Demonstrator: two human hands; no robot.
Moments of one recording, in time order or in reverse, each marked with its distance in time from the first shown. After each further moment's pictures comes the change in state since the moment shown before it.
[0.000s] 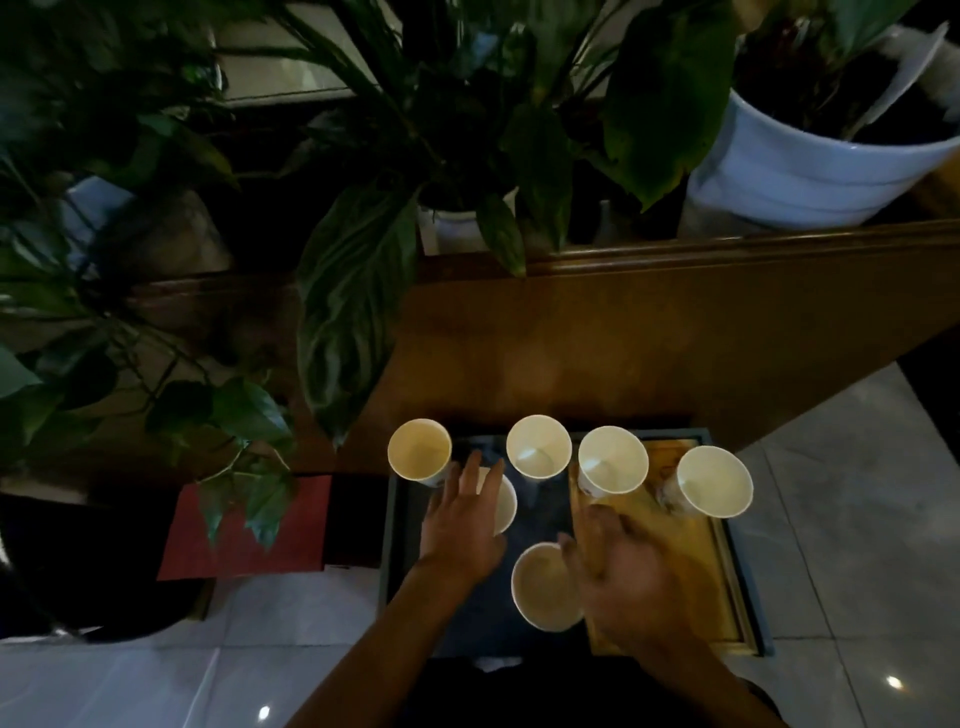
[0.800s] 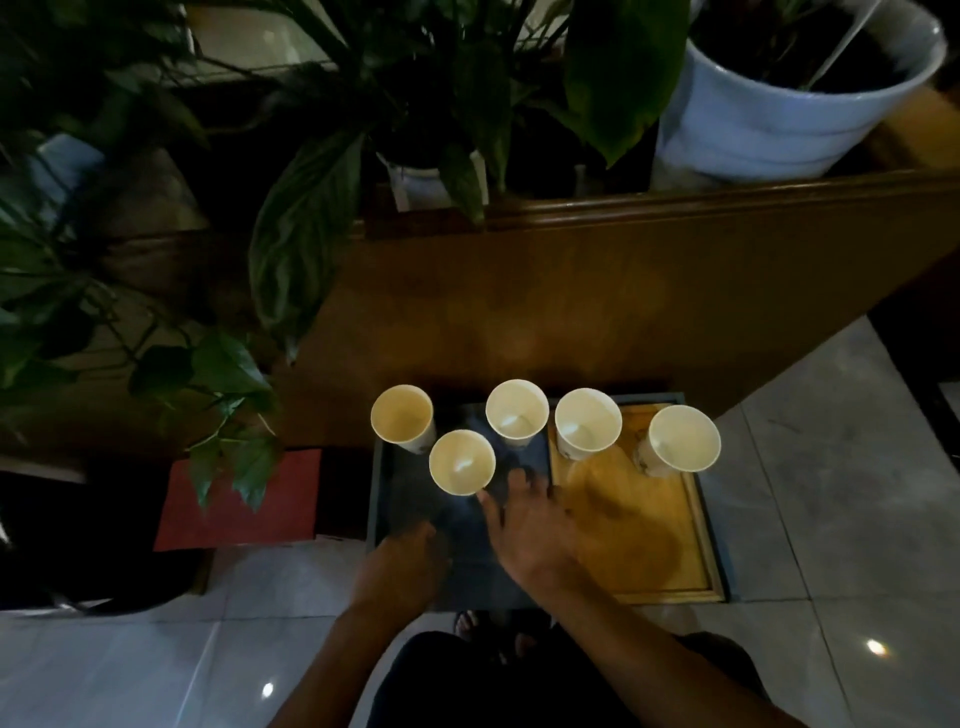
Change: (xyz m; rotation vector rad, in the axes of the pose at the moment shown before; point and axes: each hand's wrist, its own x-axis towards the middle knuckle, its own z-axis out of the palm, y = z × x) left_hand -0.082 -0.041 0.027 -0.013 -0.195 -0.039; right_hand 0.006 -0.042 0.063 -0.092 -0.035 -0.040
